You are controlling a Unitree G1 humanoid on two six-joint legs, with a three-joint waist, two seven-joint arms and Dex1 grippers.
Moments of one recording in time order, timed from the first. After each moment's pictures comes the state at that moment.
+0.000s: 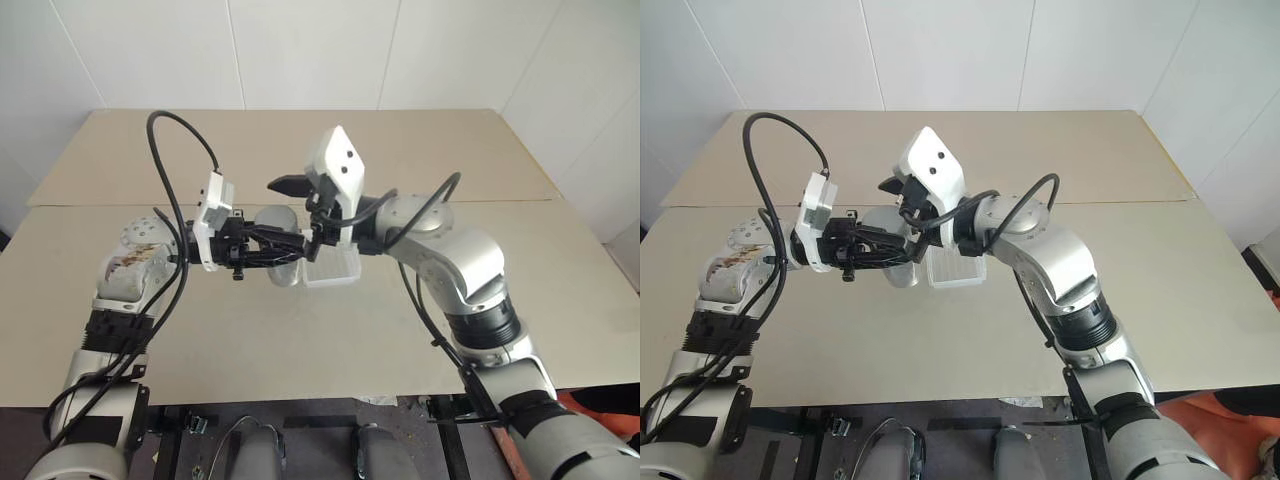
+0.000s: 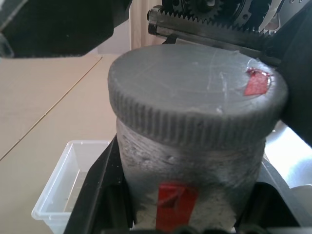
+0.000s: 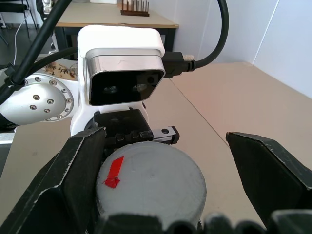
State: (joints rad) left arm -0.69 0.60 -0.01 0.17 -0.51 0.37 -1.38; right arm -0.92 -0.28 0.27 -0.20 0.42 0.73 0.66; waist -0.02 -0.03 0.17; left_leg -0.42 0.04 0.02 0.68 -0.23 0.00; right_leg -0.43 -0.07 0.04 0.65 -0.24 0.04
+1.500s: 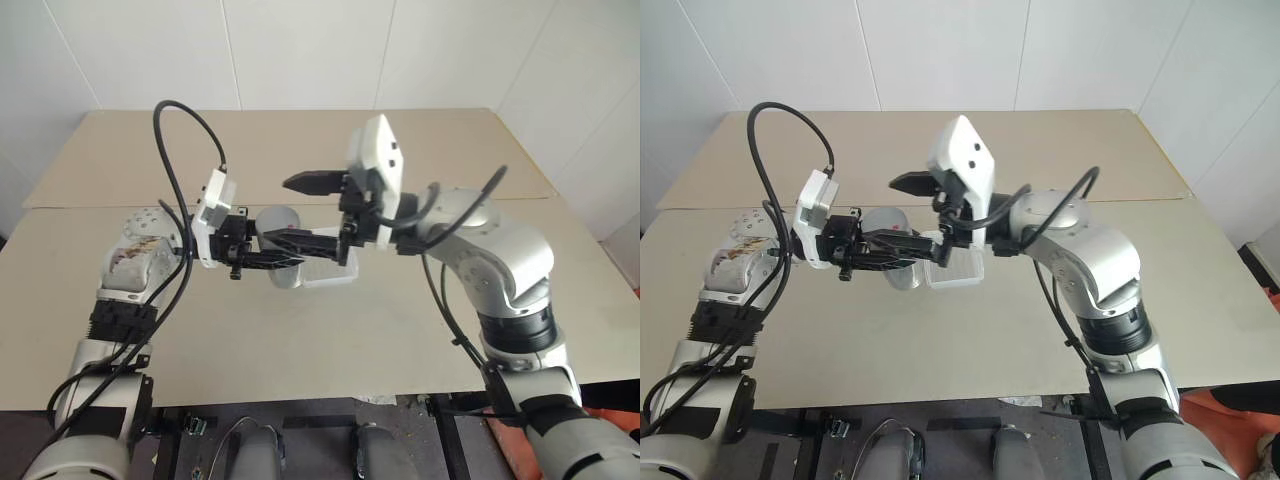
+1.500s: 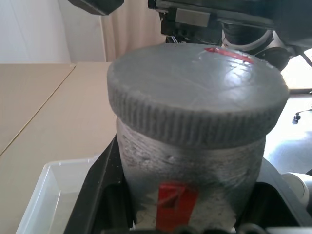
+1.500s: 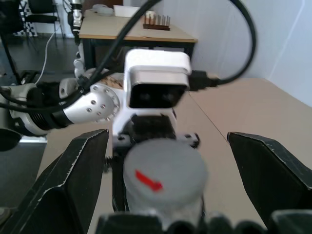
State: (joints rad) left arm -0.76 0.58 -0.04 0.24 -0.51 0.31 -1.51; right arm -0.91 -0.36 0.20 -0.30 0.53 0.77 0.77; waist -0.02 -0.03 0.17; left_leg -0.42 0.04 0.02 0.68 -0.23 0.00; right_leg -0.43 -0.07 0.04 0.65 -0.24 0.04
